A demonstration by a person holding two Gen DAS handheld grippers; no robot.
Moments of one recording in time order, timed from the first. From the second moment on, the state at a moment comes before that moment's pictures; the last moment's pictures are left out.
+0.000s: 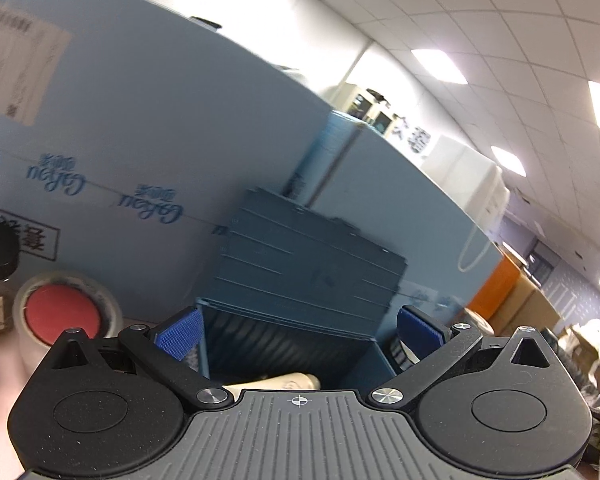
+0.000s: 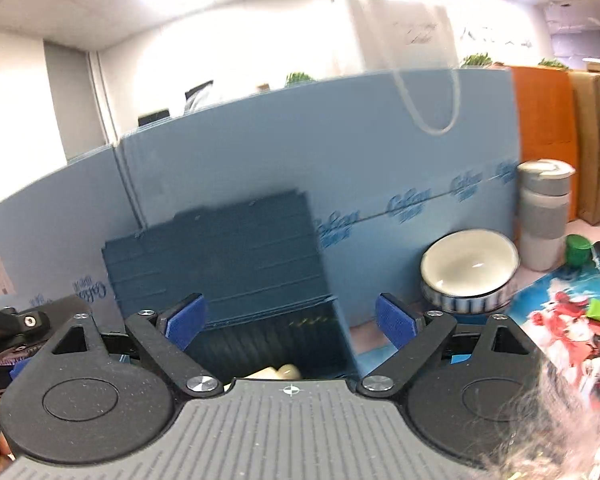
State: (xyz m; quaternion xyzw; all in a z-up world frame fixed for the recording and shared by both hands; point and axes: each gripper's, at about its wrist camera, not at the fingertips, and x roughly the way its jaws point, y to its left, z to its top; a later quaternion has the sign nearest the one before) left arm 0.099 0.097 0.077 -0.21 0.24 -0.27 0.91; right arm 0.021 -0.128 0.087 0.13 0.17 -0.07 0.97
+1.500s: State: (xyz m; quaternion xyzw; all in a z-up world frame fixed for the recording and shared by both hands) left arm -0.023 -0.212 0.001 0.22 0.19 -0.60 0.74; right arm -0.202 -0.367 -0.028 0.32 -0.06 -0.31 0.89
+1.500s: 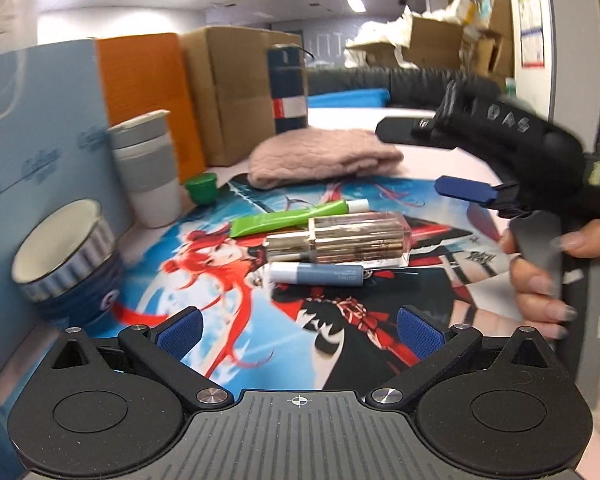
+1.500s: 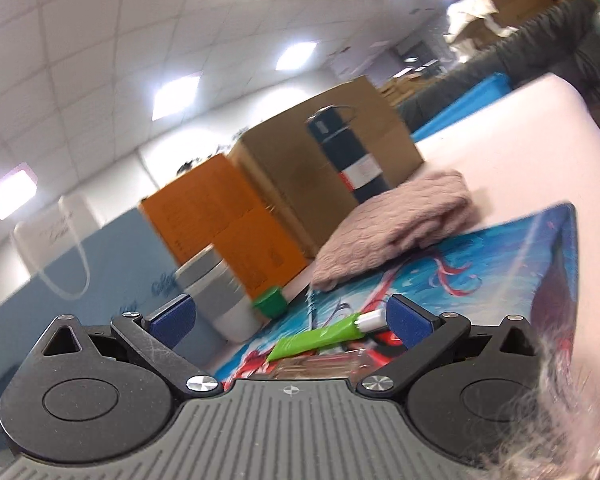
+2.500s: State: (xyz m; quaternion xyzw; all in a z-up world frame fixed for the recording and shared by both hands) left arm -0.001 -0.310 -0.030 0.22 0.25 -0.61 0.72; right arm -0.211 -0.377 -0.043 0.37 -0.07 -0.34 0.86
